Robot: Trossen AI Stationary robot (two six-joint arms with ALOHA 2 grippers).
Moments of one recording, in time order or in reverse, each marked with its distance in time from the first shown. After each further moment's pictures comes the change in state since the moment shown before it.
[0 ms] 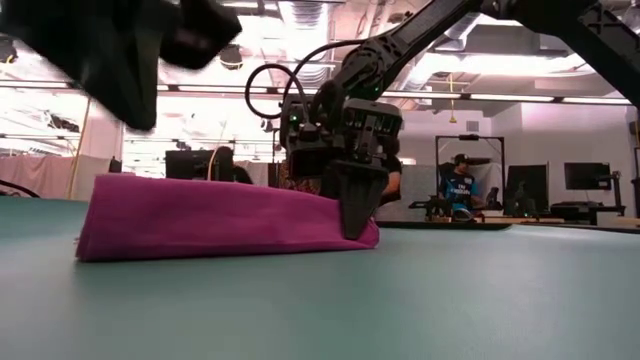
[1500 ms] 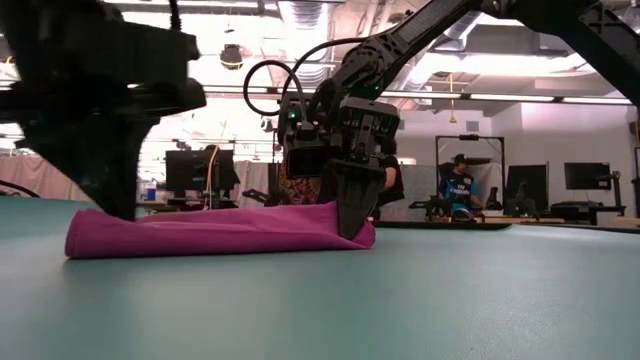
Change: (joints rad) left arm 0.017 0.086 -0.053 -0.262 -0.163 -0.165; right arm 0.010 0.000 0.000 0.022 0.006 0.014
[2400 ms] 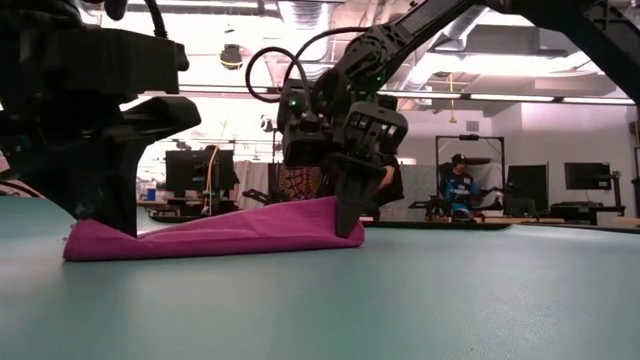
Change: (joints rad) left arm -0.023 -0.002 -0.112 0.156 0.026 -0.055; right arm 0.004 -0.034 -0.001 0.005 0.113 -0.125
